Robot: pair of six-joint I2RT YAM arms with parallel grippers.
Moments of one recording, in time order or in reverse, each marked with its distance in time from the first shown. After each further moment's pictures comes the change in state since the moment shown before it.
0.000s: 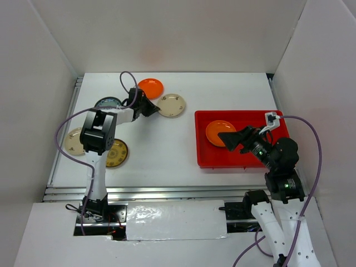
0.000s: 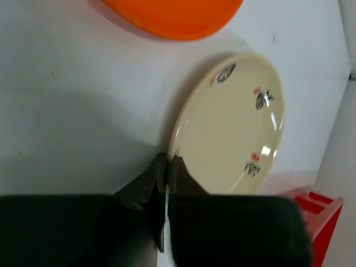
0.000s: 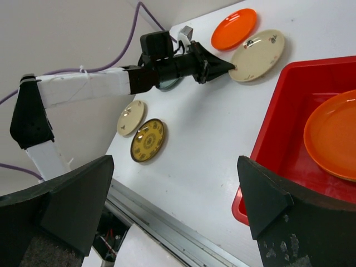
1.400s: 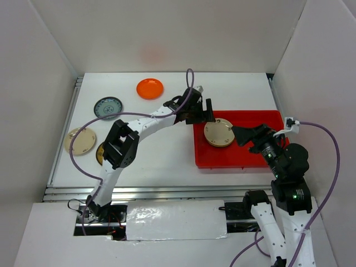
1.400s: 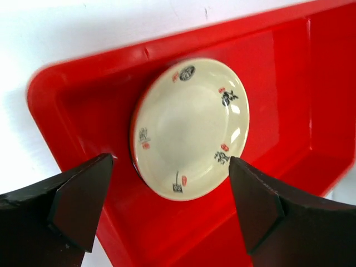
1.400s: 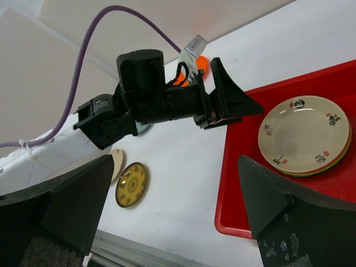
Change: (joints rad) left arm -0.505 -0.016 0.436 -0.501 -0.069 0.215; right arm -0.028 -0.054 0.121 -0.148 0.260 0.045
